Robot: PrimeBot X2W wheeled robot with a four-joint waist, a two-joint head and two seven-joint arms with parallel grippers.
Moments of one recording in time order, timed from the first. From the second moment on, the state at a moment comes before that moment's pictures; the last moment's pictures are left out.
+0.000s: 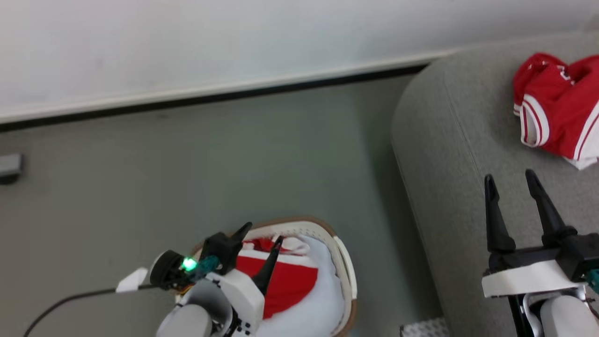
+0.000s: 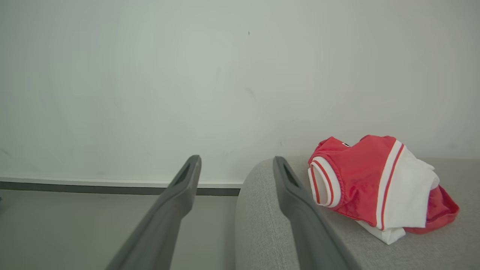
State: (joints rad) left arm -0.35 0.10 -0.35 0.42 -0.07 -0.11 -0.07; right arm -0.26 -0.05 -0.01 0.20 0.12 0.13 -0.26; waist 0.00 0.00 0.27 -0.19
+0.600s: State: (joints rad) left arm -0.55 0.20 -0.42 0.70 -0.01 -0.12 0.13; right arm -0.47 -0.05 0.06 0.10 0.26 0.13 -0.26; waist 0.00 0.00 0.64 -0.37
